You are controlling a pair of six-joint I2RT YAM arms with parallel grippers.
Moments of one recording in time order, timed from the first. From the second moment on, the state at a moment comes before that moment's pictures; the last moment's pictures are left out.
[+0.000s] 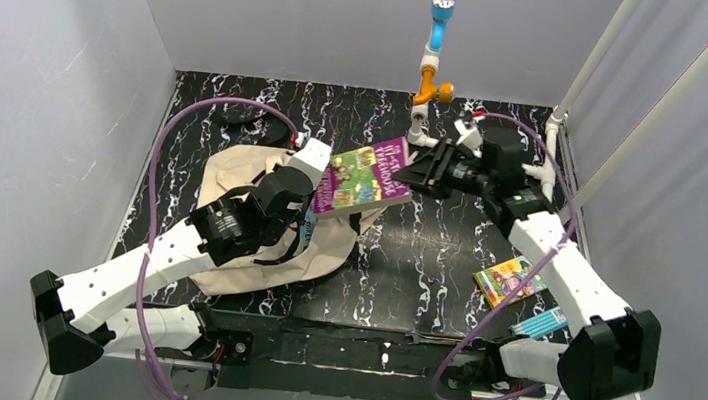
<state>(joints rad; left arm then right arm) -0.91 1.05 1.06 -0.60 -0.62 -0.11 0.36 1.24 1.06 -0.27 -0.65 0.87</state>
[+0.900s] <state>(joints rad) -0.91 1.11 1.06 -0.55 -0.43 -0.01 0.97 1.92 1.03 0.54 -0.02 1.01</state>
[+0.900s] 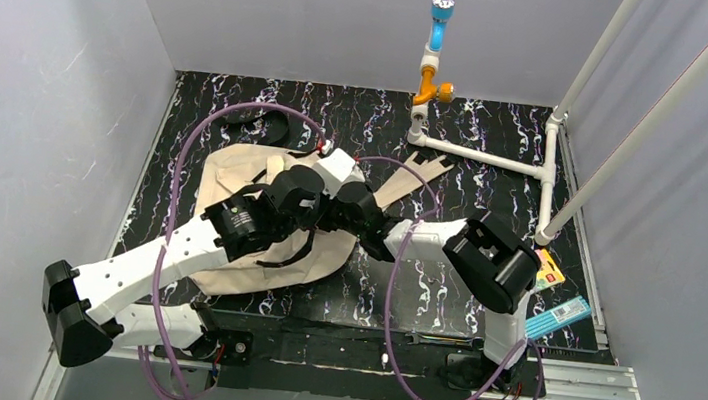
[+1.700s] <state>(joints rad) -0.91 1.01 0.81 -0.31 -0.37 0.18 0.76 1.42 1.03 -0.47 0.21 0.67</state>
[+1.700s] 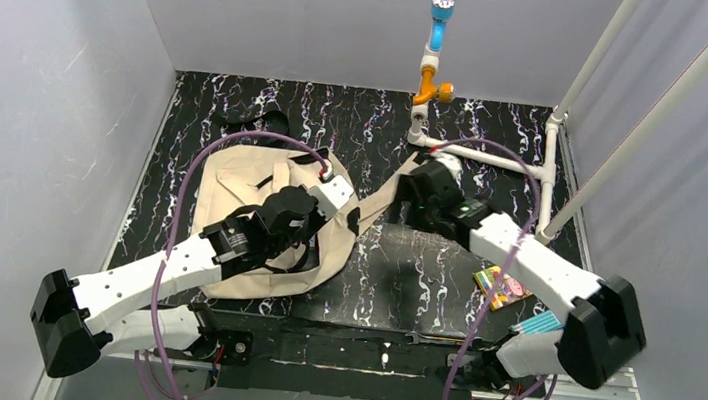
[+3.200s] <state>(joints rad) -0.92 0.80 0.71 -0.30 -0.53 0.08 0.37 1.18 0.77 -0.50 0.03 0.45</state>
